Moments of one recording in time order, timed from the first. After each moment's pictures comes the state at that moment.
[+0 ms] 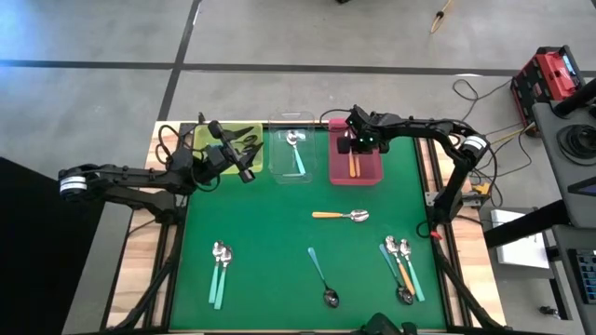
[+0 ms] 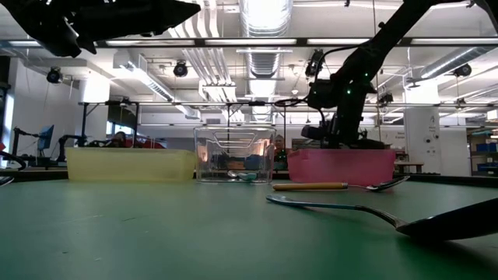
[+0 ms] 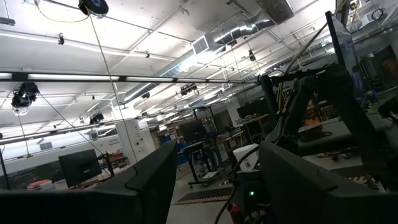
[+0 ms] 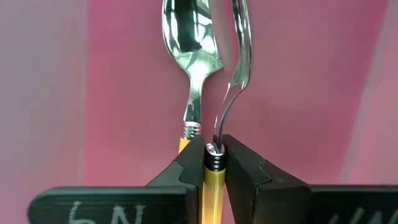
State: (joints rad) left arm 0.26 1.07 0.41 1.12 -0.17 0.45; right arm -0.73 1.77 1.08 -0.55 -0.03 0.74
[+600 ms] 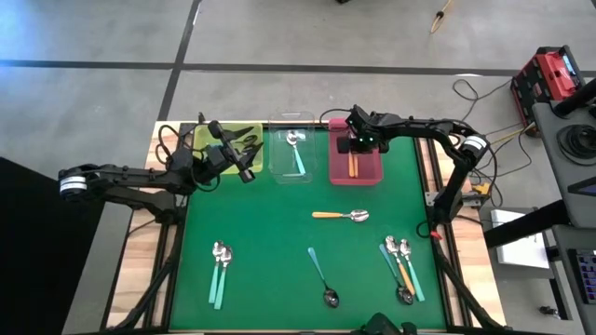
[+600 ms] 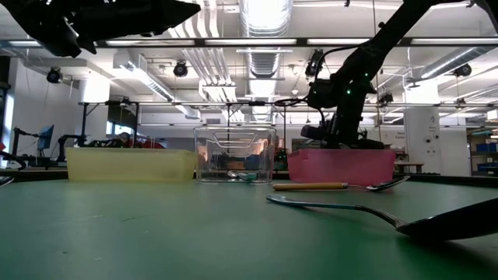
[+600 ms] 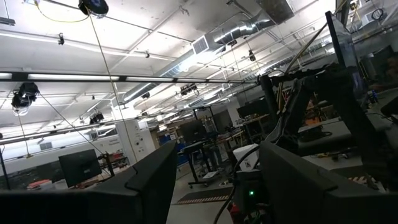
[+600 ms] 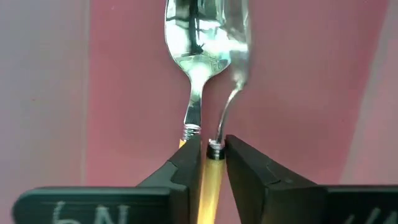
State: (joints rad) left arm 0.26 1.07 0.41 1.12 -0.17 0.45; right arm -0.73 1.77 1.08 -0.54 -0.02 0.75
